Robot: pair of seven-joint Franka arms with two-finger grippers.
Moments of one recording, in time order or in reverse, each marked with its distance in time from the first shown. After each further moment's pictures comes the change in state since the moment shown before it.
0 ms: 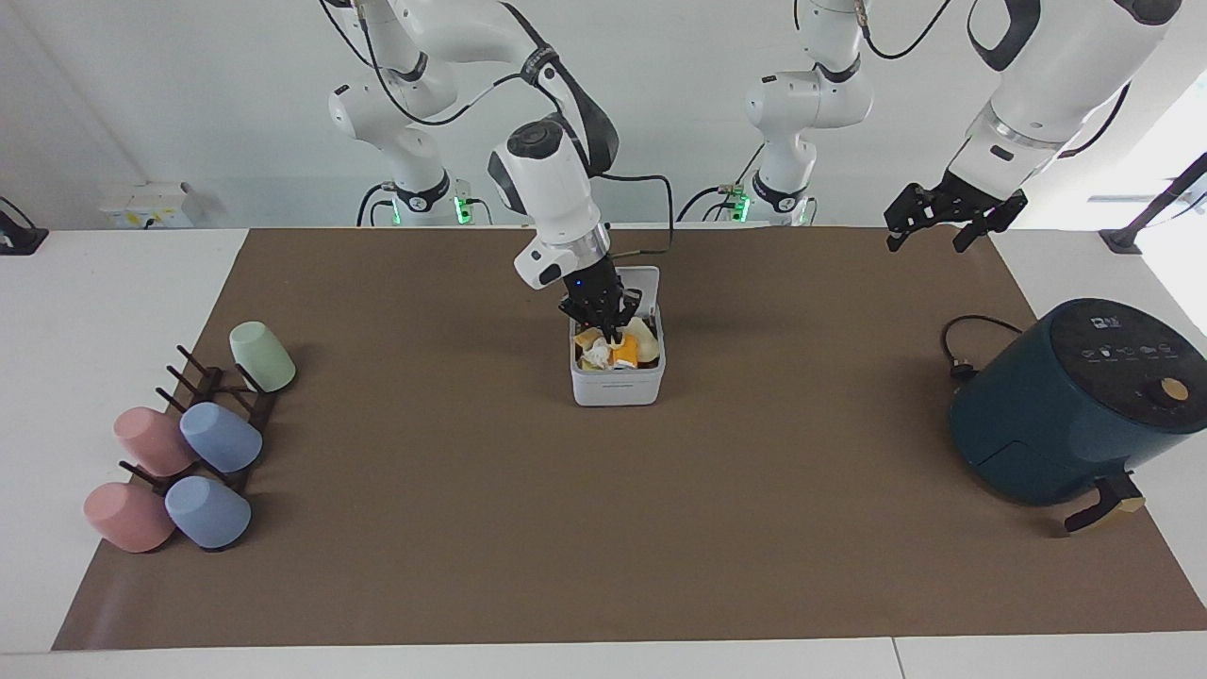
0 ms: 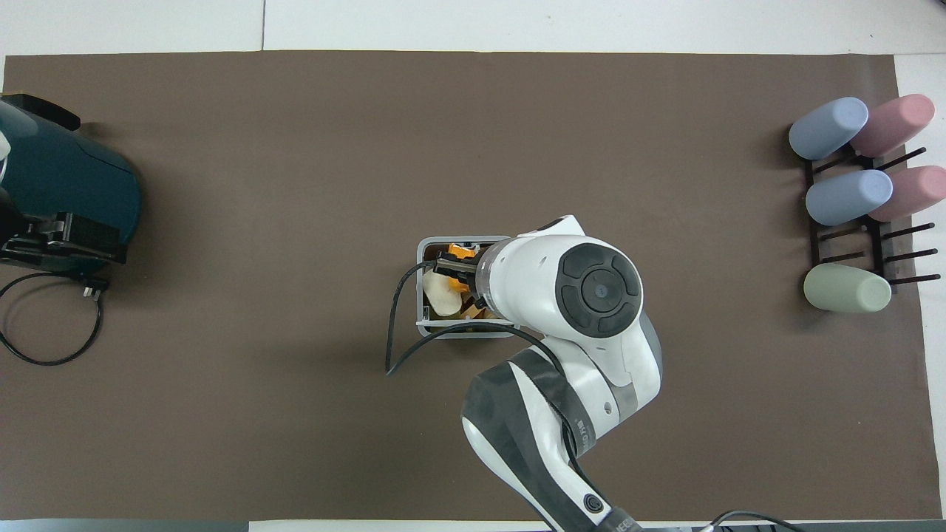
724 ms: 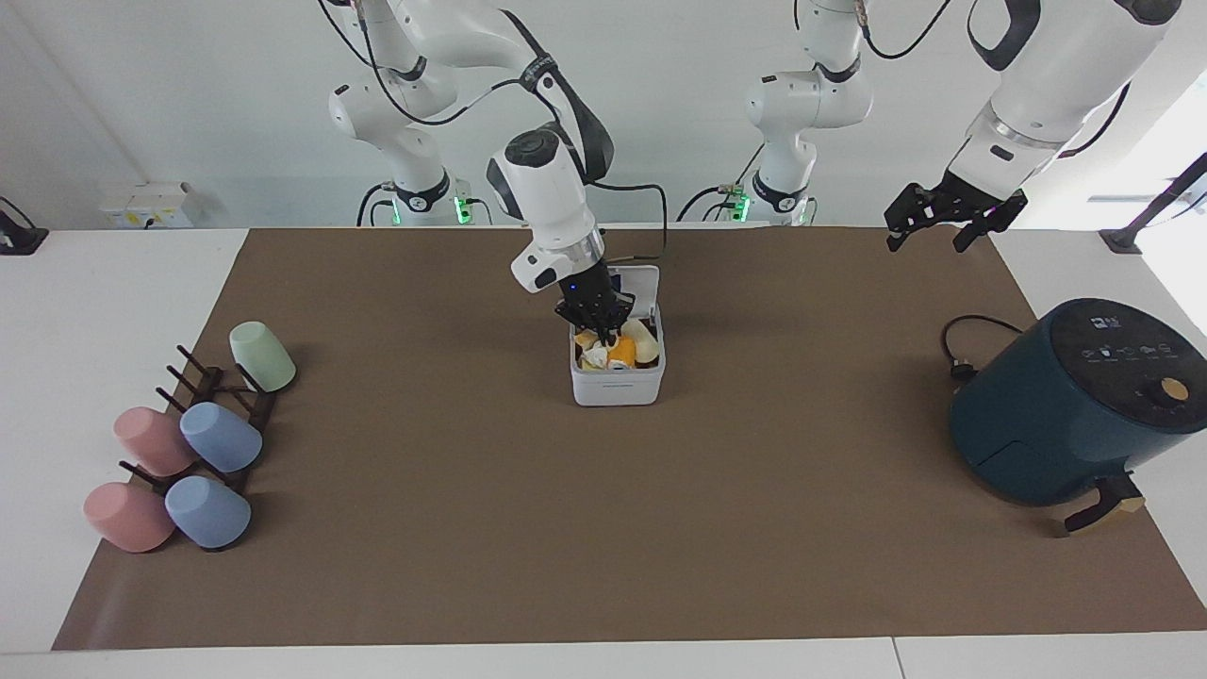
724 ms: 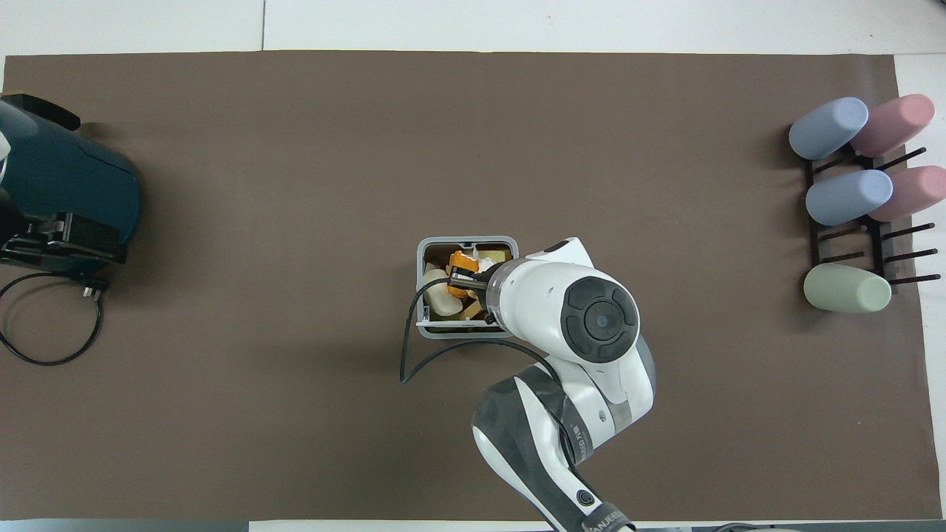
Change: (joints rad) left arm 0.000 0.000 0.000 0.000 0.000 0.000 0.000; right arm 0.005 0.004 0.004 -0.138 0.000 0.179 -0.001
